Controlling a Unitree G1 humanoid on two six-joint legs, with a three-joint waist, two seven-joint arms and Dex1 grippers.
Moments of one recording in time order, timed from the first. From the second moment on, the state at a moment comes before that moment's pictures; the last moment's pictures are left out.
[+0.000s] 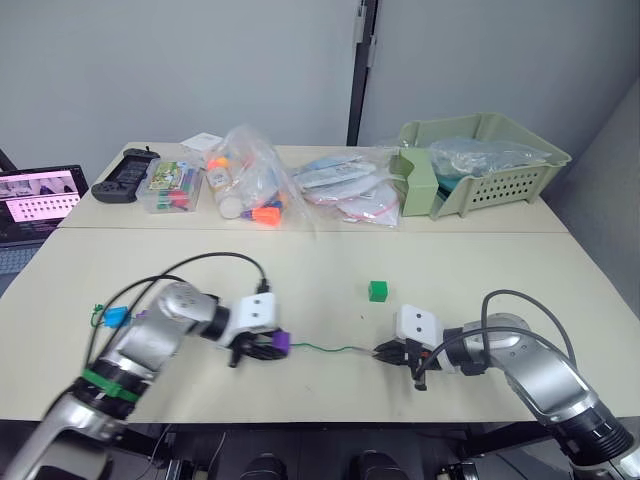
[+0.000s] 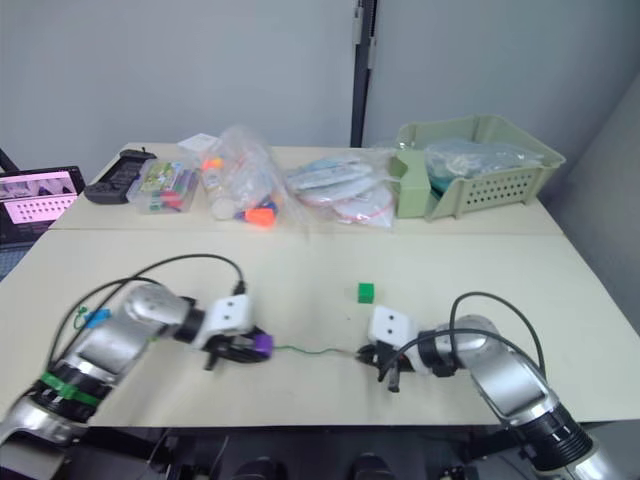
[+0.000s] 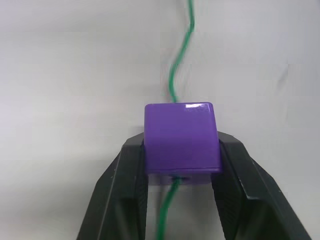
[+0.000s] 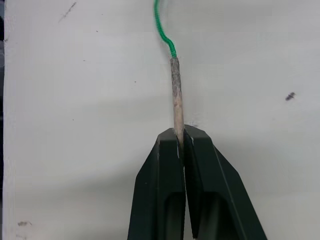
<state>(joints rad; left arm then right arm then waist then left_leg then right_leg) -0.47 0.85 -0.29 0.09 -0.12 0.19 -1.34 -0.33 -0.77 0.31 -0.29 0.17 0.52 1.07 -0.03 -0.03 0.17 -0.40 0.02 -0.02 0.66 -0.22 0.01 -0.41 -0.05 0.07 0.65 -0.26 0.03</state>
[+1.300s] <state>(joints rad) -0.50 0.67 -0.27 -0.11 -0.28 0.40 -1.31 -0.46 -0.67 0.39 -0.33 0.17 0.64 1.04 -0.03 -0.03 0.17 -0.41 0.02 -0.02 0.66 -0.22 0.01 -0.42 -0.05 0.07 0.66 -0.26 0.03</state>
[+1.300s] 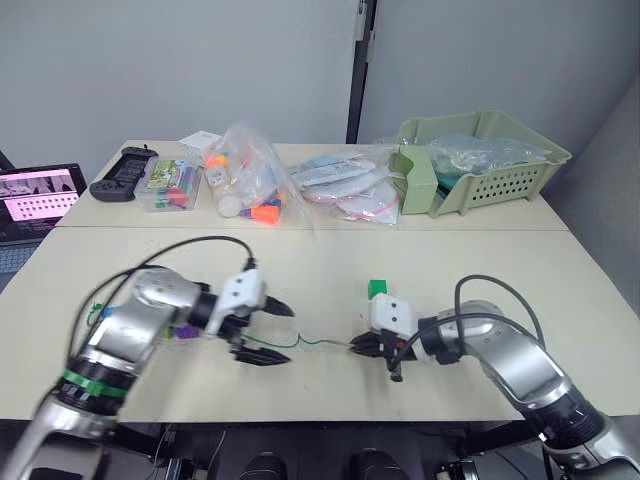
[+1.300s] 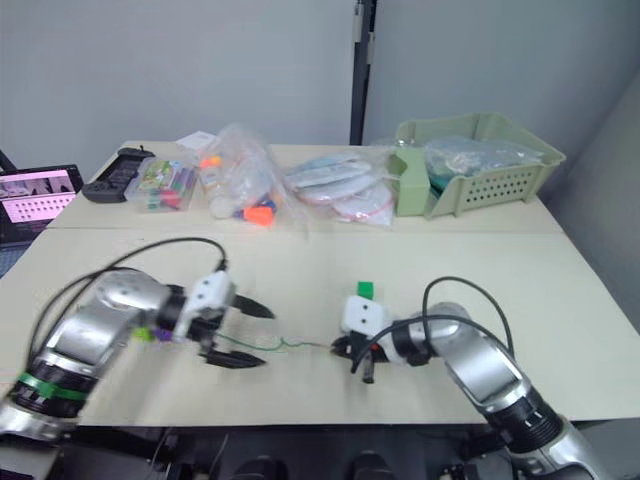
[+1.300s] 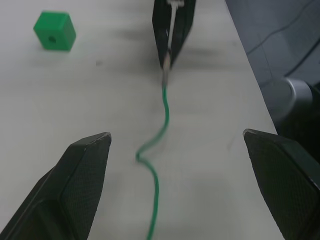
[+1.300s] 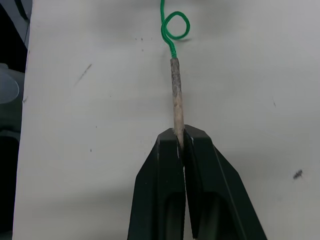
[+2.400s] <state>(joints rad) -0.55 0.53 -0.41 0.01 -0.14 0.35 -1.21 -0.48 -0.68 0.42 -0.33 0.16 0.68 1.04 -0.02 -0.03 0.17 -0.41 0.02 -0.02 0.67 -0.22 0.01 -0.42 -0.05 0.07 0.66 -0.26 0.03</state>
